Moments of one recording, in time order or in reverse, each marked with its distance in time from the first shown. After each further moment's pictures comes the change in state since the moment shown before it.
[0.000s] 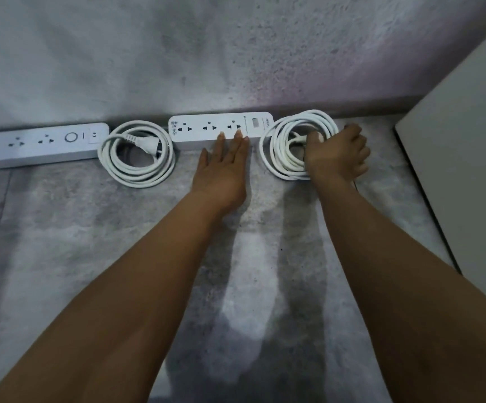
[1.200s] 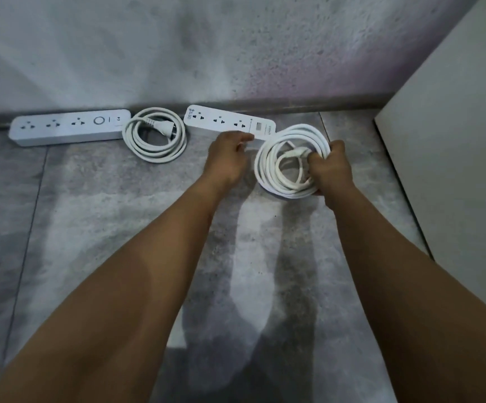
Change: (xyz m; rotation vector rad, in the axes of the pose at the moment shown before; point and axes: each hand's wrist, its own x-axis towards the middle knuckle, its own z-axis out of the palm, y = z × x) left_hand -0.049 0.017 -0.023 -0.847 0.277 -0.114; right_hand -0.064 0.038 -0.067 0.373 -0.417 -0.033
